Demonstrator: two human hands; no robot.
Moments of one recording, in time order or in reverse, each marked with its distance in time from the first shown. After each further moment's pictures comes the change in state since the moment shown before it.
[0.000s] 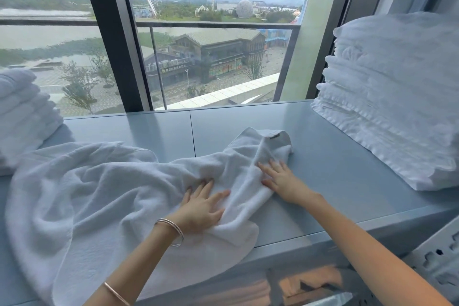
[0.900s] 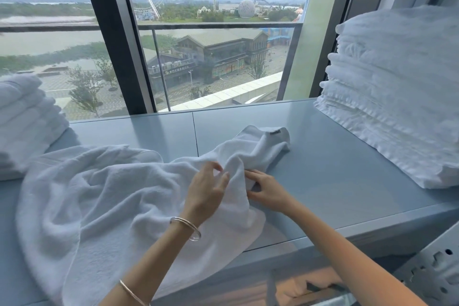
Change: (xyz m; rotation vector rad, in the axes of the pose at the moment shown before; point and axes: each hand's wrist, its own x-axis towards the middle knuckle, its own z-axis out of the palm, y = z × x) left_hand 0.006 0.020 -0.019 -0.583 0.621 -0.072; right_hand -0.020 -0.056 0.005 0.610 0.166 -0.314
